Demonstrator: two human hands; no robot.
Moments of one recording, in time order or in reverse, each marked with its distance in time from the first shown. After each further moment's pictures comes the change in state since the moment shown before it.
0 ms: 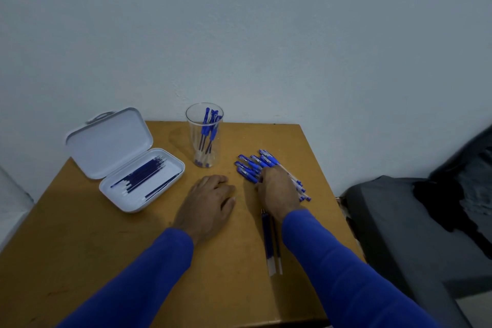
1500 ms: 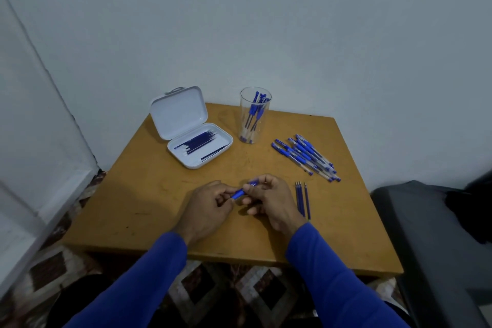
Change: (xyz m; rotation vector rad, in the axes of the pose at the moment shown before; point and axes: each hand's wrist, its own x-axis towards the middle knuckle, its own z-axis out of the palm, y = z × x) left_hand -0.135 -0.006 -0.065 -0.479 0.085 -0.231; right_hand -0.153 -0.058 0.060 1.451 -0.258 -0.230
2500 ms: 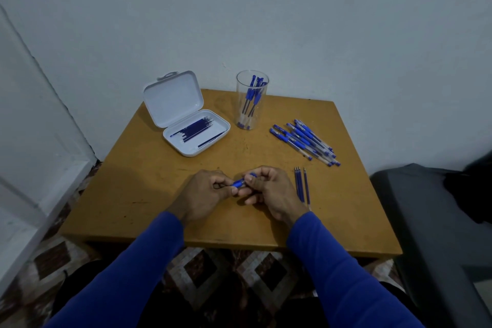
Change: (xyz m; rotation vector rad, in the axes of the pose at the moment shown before) left_hand 0.015 -0.010 -0.005 -0.156 -0.194 -0.114; right_hand -0.003 0.010 -0.007 0.026 -0.071 -0.023
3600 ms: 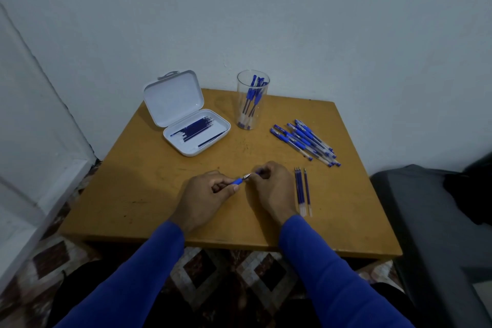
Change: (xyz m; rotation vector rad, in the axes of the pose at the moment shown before) left_hand -0.013 0.000 0.011 0.055 0.195 0.086; right_hand 0.012 0.007 0.009 -0.781 0.482 -0.180
